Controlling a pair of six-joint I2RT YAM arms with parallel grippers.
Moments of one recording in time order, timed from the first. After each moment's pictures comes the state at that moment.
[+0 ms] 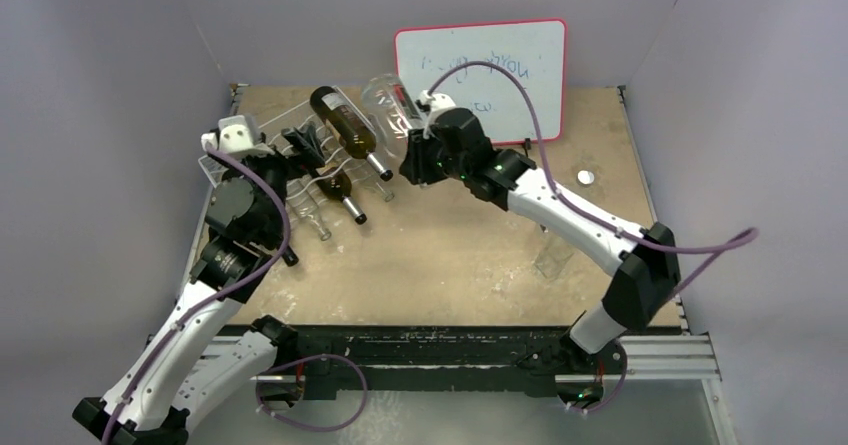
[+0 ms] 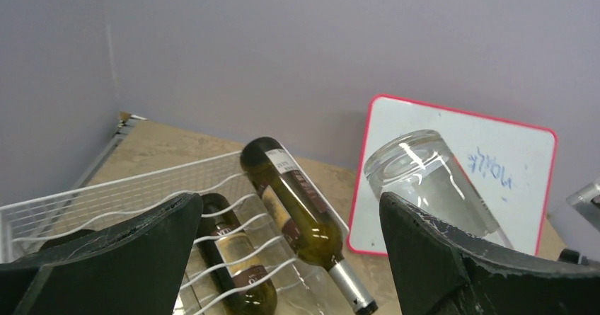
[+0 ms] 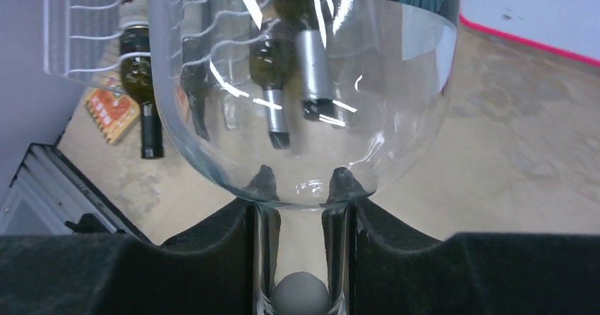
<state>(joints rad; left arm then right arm) -0.49 0.75 0.90 0.03 -0.54 -0.18 0.77 1.55 1.40 -0.36 0.03 0.40</state>
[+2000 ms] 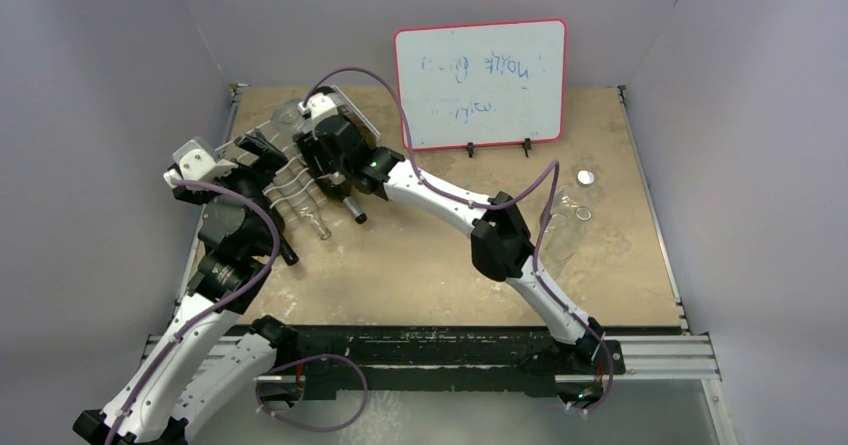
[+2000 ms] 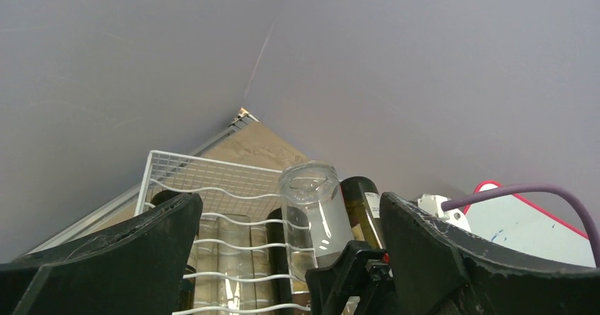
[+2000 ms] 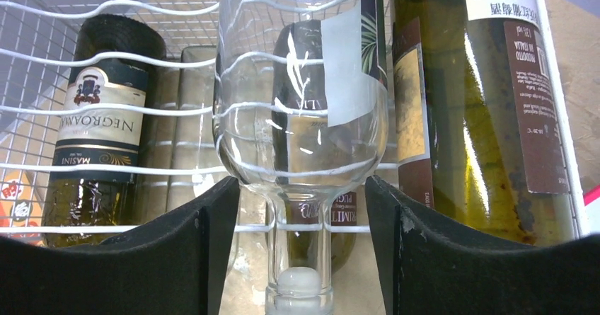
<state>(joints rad) -0.48 0.67 0.82 0.10 -1.02 -0.23 0.97 2.44 2.34 -0.31 0.29 0.16</state>
